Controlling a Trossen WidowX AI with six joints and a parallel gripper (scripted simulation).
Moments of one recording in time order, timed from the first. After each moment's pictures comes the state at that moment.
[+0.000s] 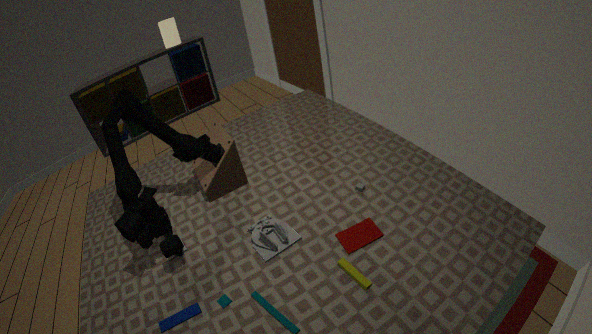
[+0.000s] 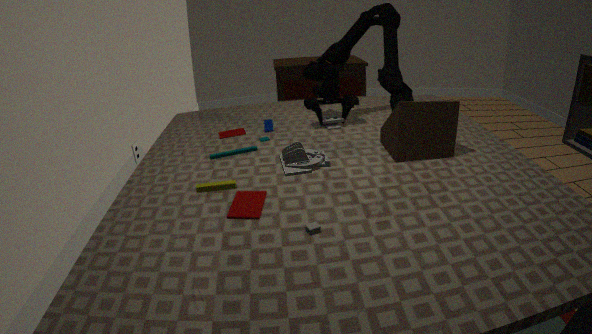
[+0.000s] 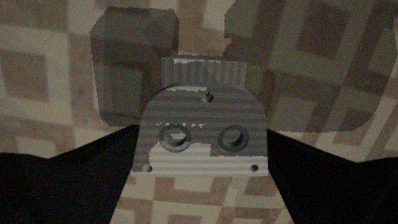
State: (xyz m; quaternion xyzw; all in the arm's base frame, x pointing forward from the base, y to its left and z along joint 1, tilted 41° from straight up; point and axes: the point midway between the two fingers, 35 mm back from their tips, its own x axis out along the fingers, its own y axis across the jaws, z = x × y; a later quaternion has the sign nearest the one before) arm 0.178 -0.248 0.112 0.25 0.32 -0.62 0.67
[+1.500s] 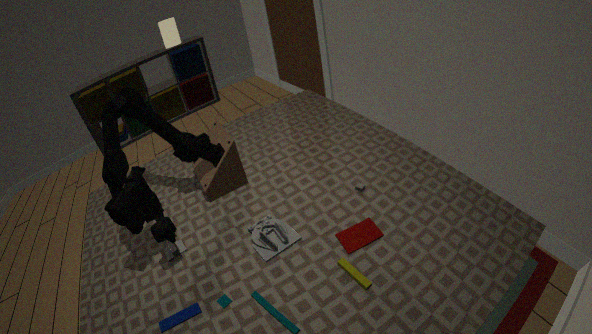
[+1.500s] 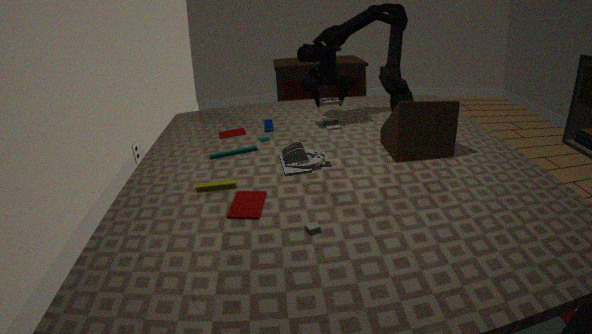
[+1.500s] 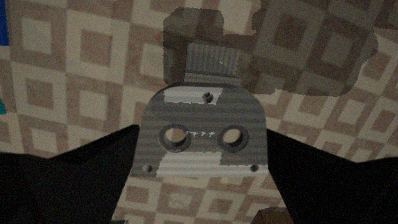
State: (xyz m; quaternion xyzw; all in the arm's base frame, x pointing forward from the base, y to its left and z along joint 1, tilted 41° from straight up) arm 0.187 -0.195 0.159 0.24 0.35 -0.61 0.67
